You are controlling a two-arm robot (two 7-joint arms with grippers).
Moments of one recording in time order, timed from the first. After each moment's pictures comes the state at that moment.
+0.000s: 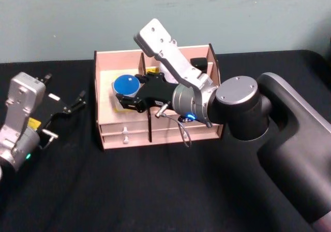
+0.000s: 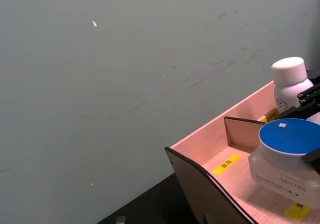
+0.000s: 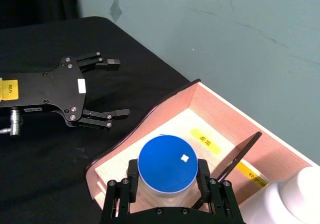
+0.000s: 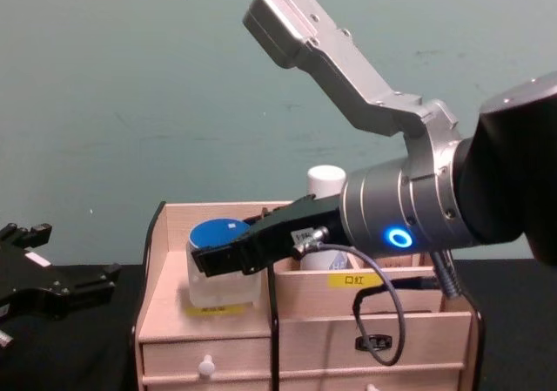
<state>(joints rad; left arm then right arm) -0.20 0.60 0.45 -1.41 -0.25 -0.12 0.03 0.50 0.16 -0.59 -1.45 0.07 0.53 0.39</state>
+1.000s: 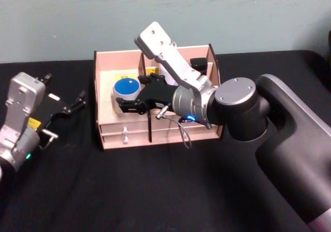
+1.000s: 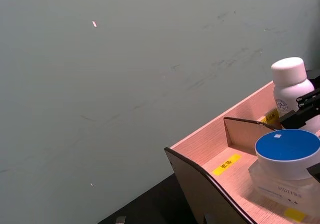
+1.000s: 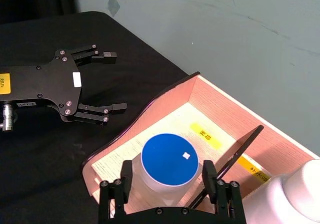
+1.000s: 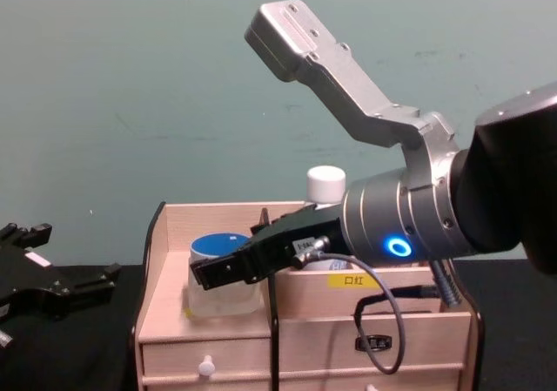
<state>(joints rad) -0.20 0.60 0.45 -1.41 -0.25 -0.12 0.03 0.50 0.15 -0.58 -1.42 0.05 0.53 0.41</state>
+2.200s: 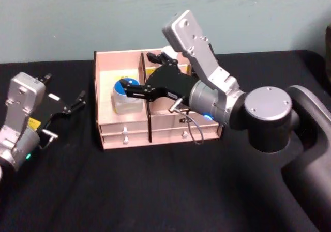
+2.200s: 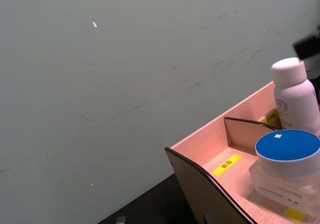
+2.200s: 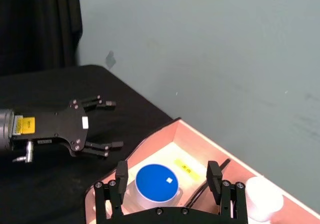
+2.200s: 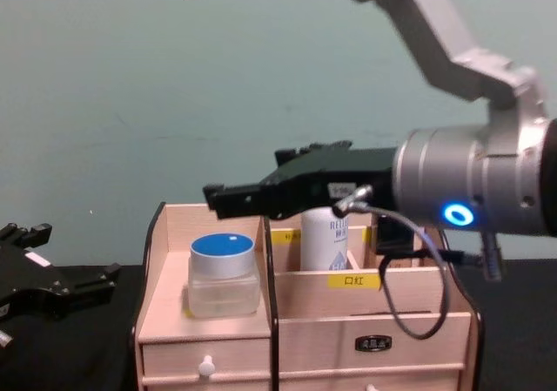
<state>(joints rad) -0.20 0.60 0.45 -1.41 -0.25 -0.12 0.03 0.38 0.20 -0.50 -1.60 0.08 0.37 0.38</state>
